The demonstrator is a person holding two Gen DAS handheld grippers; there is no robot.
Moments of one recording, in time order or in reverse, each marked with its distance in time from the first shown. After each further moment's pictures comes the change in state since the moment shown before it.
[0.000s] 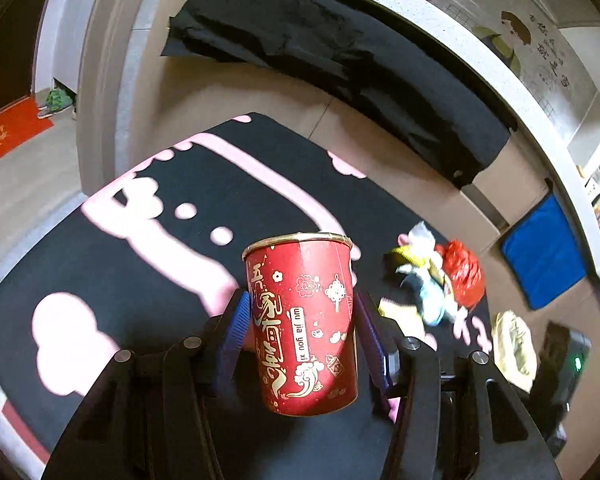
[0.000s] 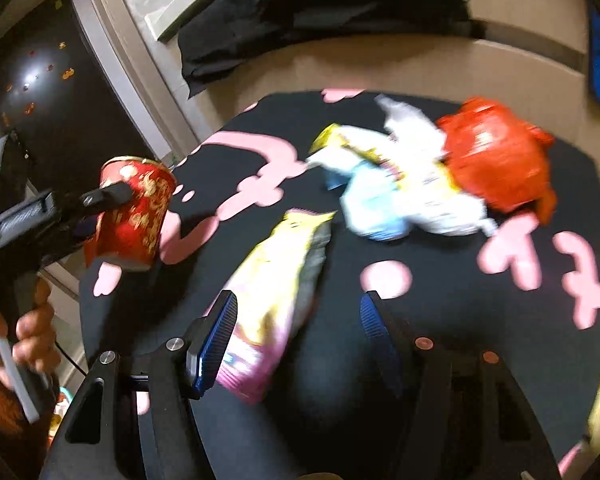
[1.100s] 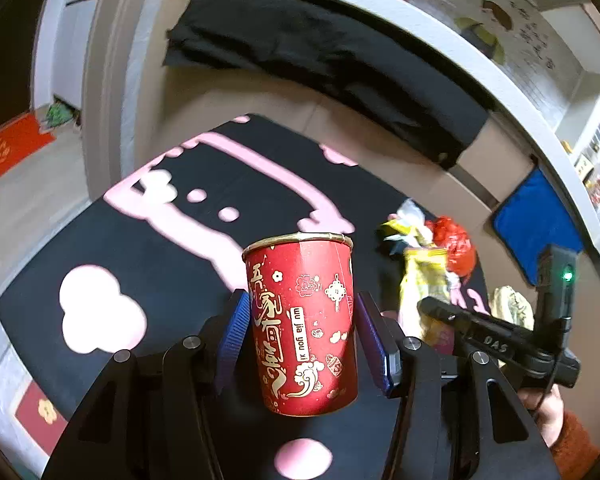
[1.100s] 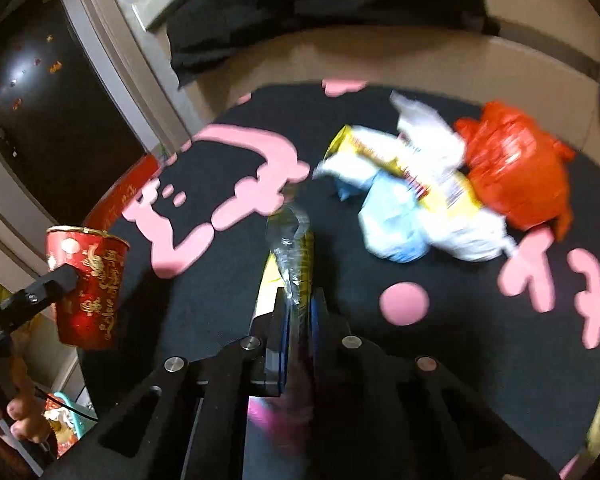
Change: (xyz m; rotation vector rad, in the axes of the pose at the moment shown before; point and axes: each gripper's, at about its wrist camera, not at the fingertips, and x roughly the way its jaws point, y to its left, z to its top) left arm -0.033 -0.015 -0.025 0.072 -0.016 0.005; right arm 0.005 0.009 0.017 0.002 0.018 -0.044
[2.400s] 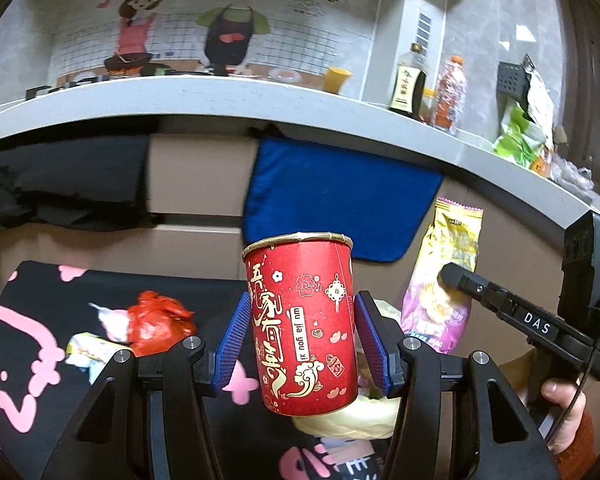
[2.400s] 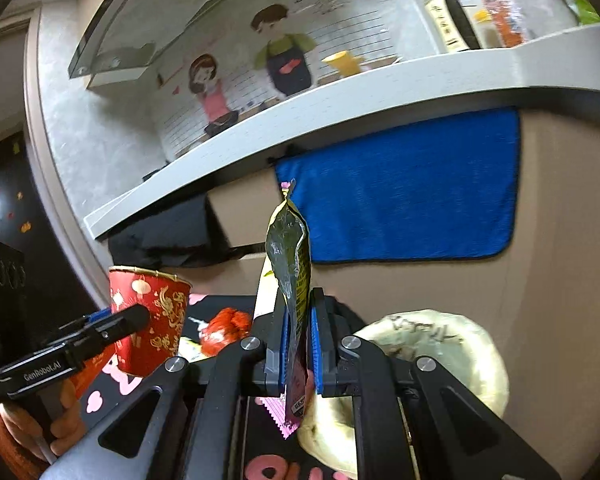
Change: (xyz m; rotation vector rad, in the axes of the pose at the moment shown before) left arm 0.016 -0.388 -0.005 0.490 -0.072 -0.312; right arm -0.316 -0.235 -0.042 0.250 -0.575 -0.181
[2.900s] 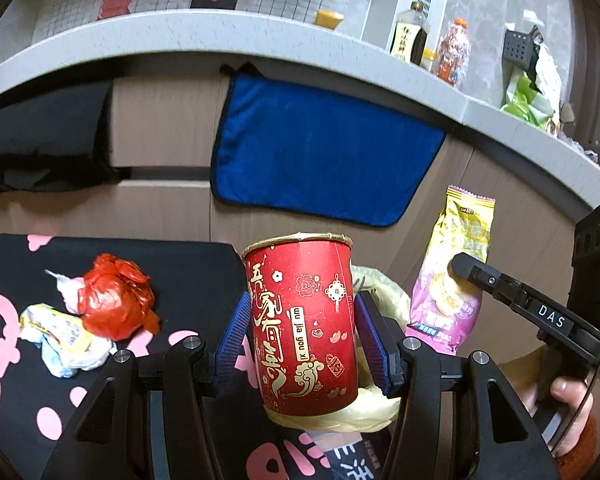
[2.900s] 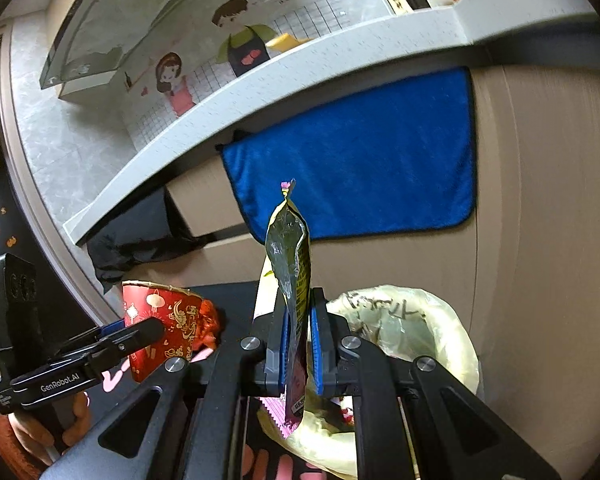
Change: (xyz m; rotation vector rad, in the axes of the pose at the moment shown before) left arm 0.062 -0.016 -0.028 -0.018 0.121 -0.025; right arm 0.005 -0.048 -0.018 0.069 0.047 -0.058
